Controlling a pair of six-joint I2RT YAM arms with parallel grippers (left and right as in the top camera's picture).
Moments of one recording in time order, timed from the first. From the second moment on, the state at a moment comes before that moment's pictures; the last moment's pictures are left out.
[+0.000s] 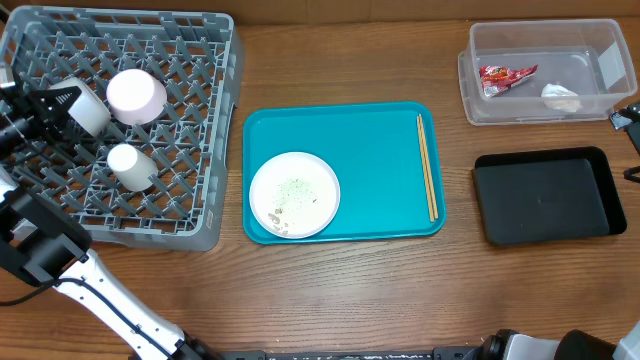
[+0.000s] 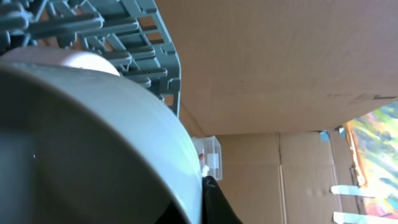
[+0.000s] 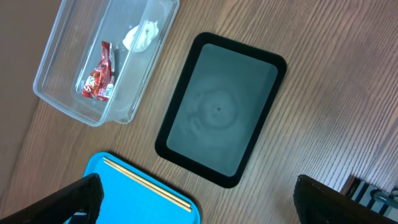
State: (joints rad) left arm 0.78 2.57 2.41 -1.35 1.44 0.08; right arm -0.39 1.49 2.02 -1.64 0.12 0.75
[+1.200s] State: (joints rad) left arm 0.81 2.30 2.59 -1.55 0.68 -0.05; right arm -0.39 1.49 2.02 -1.64 0.12 0.75
